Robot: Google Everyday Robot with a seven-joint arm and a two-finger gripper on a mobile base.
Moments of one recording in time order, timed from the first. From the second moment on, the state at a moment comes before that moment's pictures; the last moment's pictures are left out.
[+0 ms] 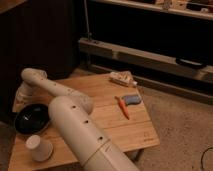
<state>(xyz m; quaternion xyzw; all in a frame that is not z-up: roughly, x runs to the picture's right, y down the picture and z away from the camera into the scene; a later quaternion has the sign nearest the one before) -0.538 0.116 0.861 -0.42 -0.43 -0.08 0.80</state>
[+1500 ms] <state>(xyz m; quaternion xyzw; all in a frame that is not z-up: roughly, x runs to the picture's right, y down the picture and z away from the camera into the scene) -0.465 0.148 0.832 -0.43 -0.39 -0.05 0.81</state>
